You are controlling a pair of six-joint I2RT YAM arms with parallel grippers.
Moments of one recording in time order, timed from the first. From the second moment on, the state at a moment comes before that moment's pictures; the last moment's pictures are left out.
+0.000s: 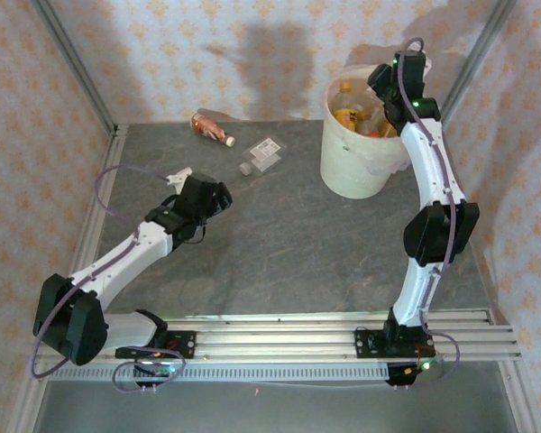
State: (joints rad) left arm -0.42 1.26 0.89 -0.44 -0.38 -0.83; right arm 0.07 1.96 2.10 -0.53 0.13 0.54
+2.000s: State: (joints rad) left arm -0.42 1.52 1.10 -0.45 -0.31 -0.63; right arm 0.10 2.09 2.33 -0.63 0.43 -0.63
